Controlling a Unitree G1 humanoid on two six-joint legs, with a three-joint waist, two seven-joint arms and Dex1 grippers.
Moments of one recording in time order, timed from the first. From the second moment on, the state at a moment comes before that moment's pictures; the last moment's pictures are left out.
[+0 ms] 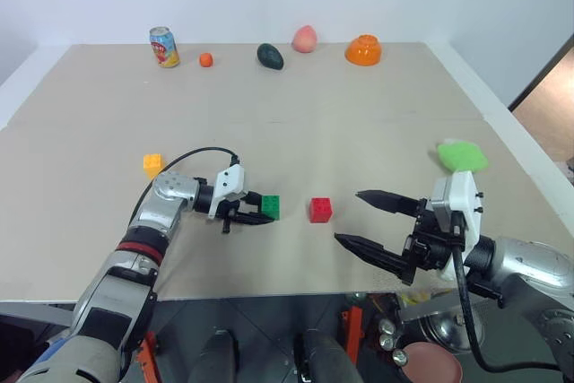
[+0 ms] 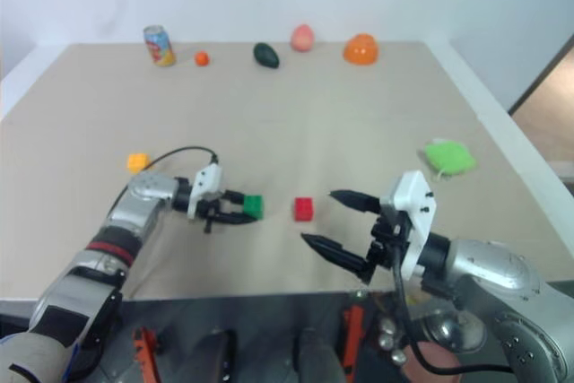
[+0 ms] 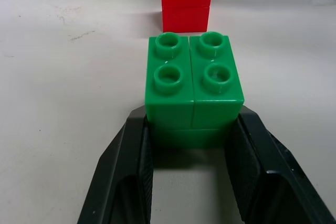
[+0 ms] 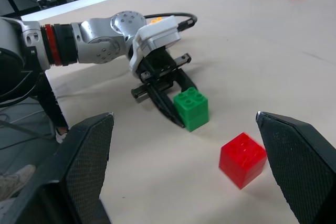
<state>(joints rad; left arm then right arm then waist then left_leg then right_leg) -0.78 0.37 -0.20 0.76 -0.13 -0.20 -1.42 0.00 -0.80 -0.31 -0.79 0.94 0.74 0.63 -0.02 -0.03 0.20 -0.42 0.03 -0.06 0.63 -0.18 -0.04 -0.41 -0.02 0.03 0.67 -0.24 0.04</state>
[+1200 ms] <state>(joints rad) -0.66 0.65 -0.14 0.62 -0.17 -0.10 -1.47 -0.26 -0.81 -0.13 -0.57 0.84 0.70 0.80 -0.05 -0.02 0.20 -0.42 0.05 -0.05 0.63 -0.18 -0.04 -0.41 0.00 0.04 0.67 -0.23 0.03</state>
